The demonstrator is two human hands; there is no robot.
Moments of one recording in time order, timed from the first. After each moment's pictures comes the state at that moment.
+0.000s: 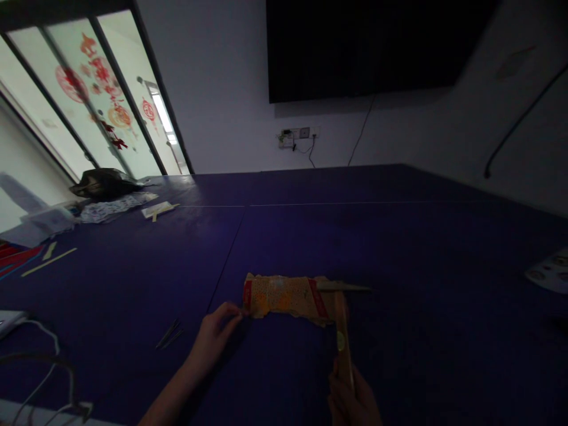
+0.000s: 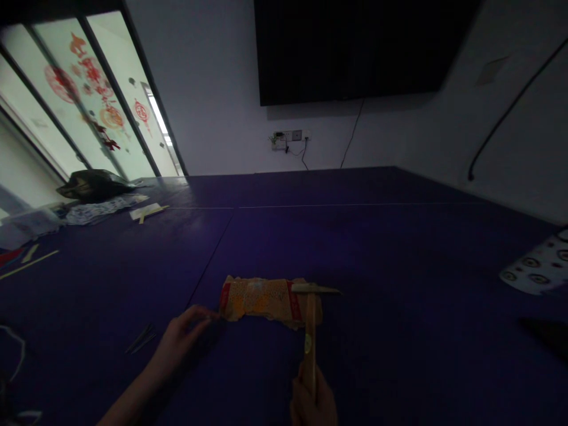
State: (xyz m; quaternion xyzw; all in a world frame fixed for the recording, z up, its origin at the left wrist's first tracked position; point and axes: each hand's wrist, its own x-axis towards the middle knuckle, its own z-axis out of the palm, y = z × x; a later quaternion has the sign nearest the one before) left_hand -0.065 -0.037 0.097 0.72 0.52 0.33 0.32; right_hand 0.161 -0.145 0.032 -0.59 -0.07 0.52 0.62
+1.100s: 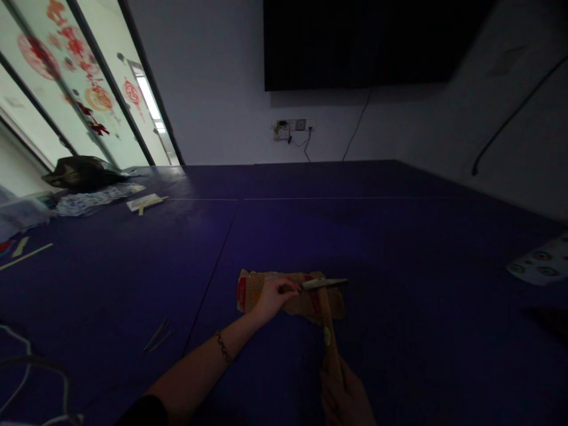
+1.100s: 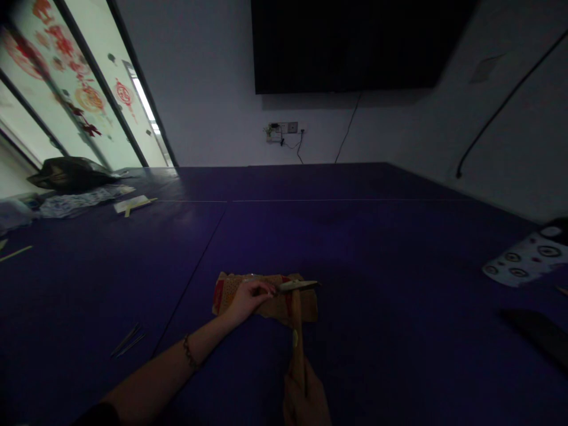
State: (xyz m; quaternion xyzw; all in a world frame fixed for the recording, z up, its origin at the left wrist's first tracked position) left_hand 0.057 0.038 0.035 0.72 0.34 0.40 0.45; right_hand 0.163 -0.143 0.026 -0.61 -0.16 0.55 0.55
